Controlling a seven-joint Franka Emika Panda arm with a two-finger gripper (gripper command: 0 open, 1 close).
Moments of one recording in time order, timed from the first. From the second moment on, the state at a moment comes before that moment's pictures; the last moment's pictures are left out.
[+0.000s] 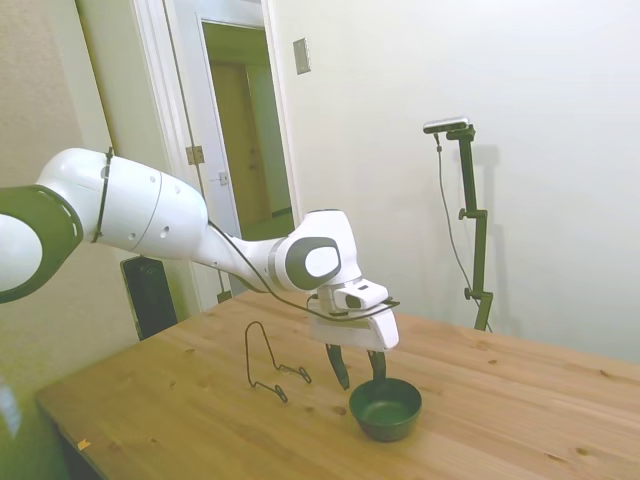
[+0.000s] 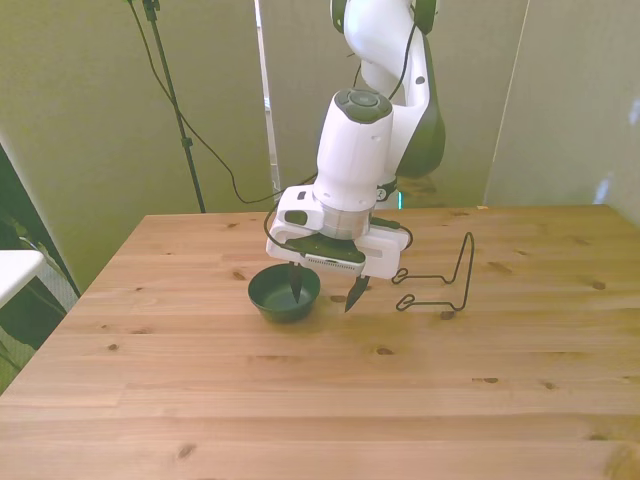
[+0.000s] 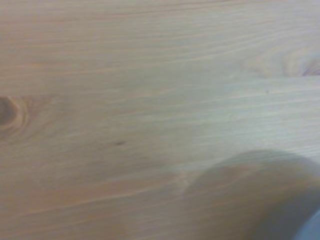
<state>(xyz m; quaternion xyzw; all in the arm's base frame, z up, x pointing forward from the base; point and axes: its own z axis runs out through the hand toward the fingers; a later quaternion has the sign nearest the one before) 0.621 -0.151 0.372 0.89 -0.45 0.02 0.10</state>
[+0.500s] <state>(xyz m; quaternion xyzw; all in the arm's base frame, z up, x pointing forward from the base) 0.622 -0.146 0.373 0.89 -0.45 0.02 0.10</state>
